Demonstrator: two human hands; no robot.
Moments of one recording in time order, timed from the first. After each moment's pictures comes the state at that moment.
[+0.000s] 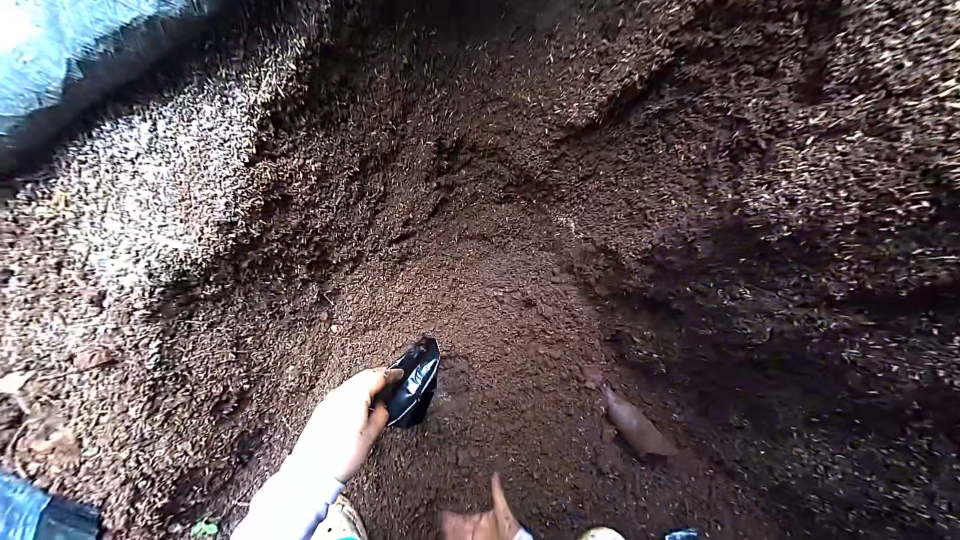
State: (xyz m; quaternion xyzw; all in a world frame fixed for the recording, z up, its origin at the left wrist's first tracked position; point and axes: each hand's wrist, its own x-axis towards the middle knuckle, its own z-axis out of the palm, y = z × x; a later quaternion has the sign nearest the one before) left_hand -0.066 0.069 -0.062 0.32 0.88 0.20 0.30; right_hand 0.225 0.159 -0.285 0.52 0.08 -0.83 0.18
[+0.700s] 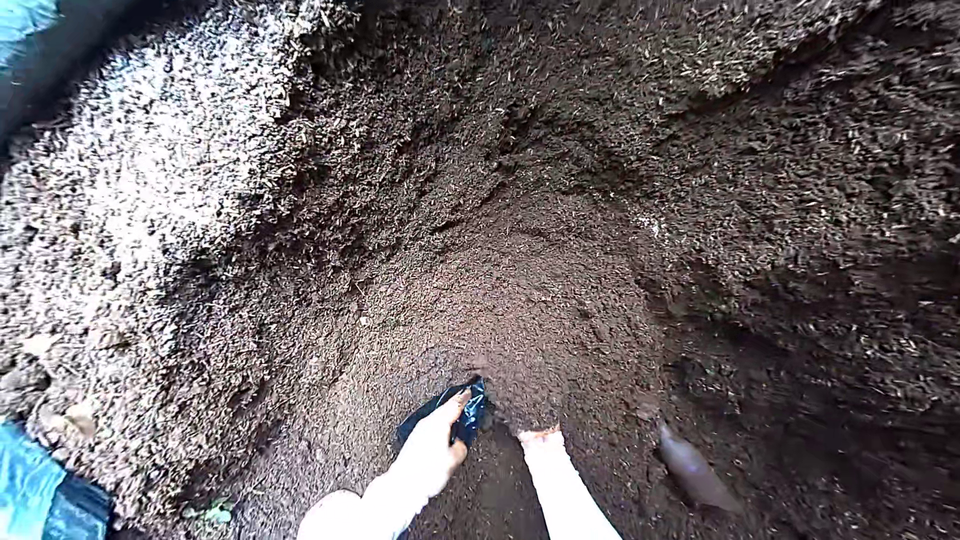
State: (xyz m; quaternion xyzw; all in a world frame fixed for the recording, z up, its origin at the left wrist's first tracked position) left_hand -0.040 0.094 -0.178 0.27 0.77 0.33 0.47; right_hand 0.092 0.254 -0.273 0.57 0.19 -0.76 -0.23
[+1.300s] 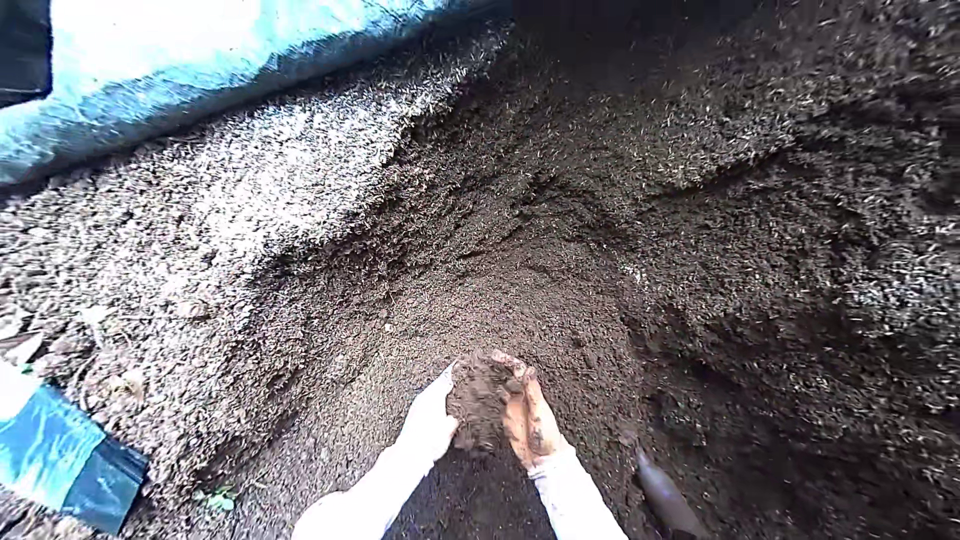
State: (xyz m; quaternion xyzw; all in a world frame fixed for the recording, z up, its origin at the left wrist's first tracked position) left_hand -0.058 0.085 -0.141 0.22 0.81 0.41 0.35; right_hand 0.027 0.231 -0.130 0.25 0.55 -0.79 -0.09
